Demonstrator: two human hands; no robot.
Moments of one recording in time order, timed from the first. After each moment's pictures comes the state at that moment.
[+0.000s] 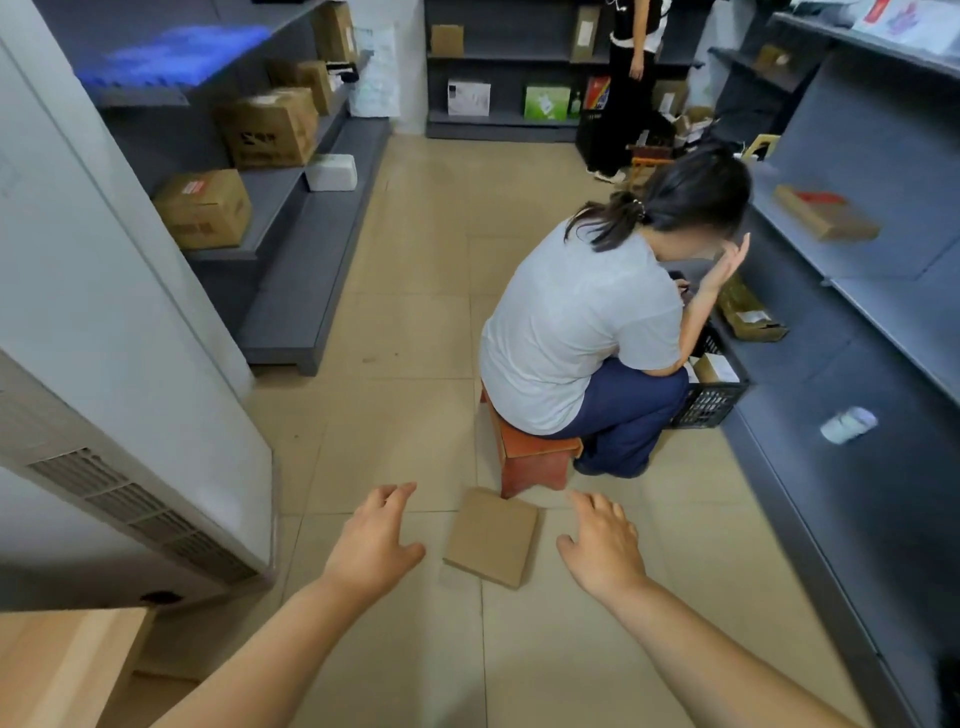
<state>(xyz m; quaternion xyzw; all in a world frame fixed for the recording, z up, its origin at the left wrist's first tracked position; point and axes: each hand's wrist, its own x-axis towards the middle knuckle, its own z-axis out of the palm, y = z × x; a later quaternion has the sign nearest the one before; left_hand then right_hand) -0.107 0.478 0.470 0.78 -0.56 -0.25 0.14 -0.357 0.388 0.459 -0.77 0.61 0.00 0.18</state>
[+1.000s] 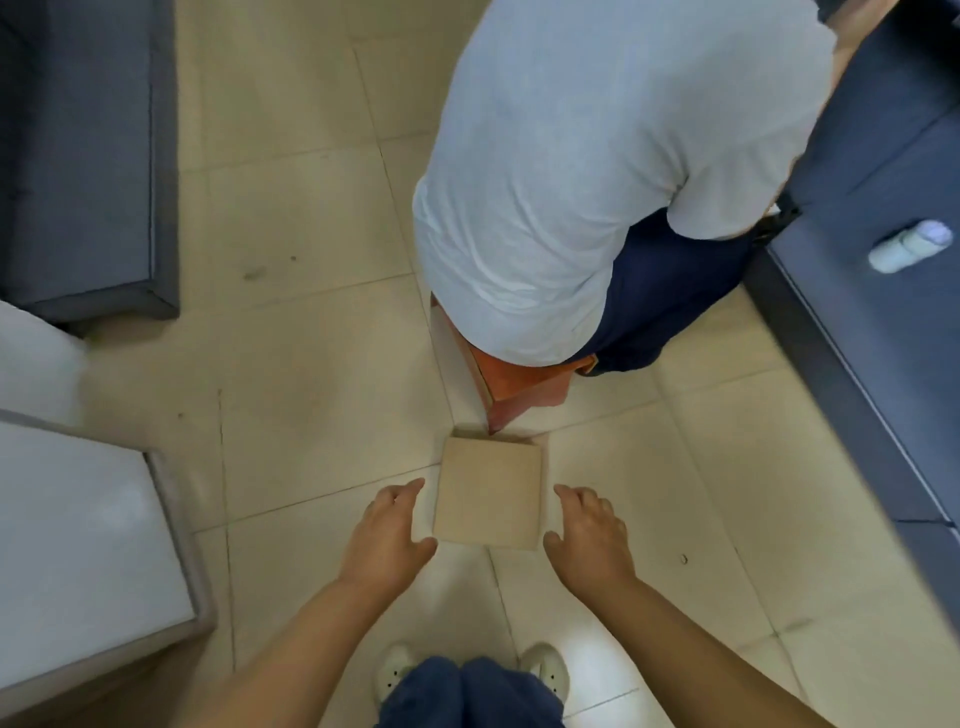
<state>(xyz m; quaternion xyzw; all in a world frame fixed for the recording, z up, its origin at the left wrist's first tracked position) -0.038 0.231 0.157 0.73 -0.57 -0.38 0.03 -0.269 0.211 0.167 -0.67 0.68 0.11 0.29</state>
